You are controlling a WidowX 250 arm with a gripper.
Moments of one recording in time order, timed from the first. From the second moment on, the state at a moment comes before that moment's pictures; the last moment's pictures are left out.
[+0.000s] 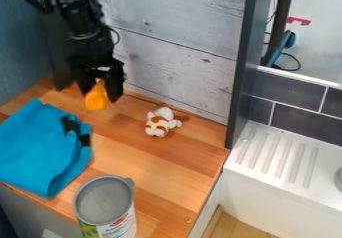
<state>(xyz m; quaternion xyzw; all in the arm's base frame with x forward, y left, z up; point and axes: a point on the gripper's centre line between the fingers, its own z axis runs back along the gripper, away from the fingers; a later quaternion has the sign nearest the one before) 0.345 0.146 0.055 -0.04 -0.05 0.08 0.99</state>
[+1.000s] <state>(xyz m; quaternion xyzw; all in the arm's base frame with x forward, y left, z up) 0.359 0.150 0.016 -0.05 -0.04 0.13 0.99</state>
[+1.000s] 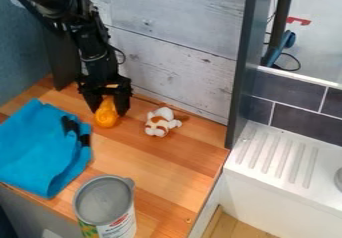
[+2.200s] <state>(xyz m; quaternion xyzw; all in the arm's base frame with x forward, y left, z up) 0.276 0.126 0.102 -0.03 -0.04 0.08 1.00</state>
